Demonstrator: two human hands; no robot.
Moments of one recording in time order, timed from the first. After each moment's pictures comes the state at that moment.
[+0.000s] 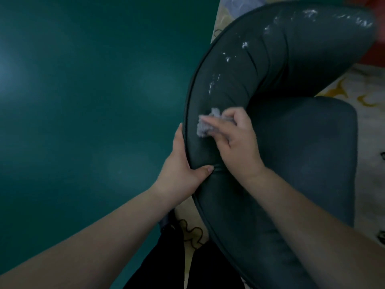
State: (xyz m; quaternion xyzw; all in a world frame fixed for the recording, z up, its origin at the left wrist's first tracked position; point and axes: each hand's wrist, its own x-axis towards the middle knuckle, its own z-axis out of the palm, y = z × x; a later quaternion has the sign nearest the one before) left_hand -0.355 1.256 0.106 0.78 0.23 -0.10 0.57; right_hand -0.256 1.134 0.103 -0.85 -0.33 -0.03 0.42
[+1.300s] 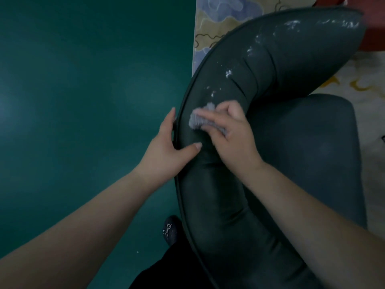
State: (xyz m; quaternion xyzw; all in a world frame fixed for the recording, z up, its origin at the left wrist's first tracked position) left_hand -0.233 1.316 0.115 0.82 0.18 -0.12 0.53; right_hand -0.170 1.164 0.103 -0.83 -0.23 -0.01 0.52
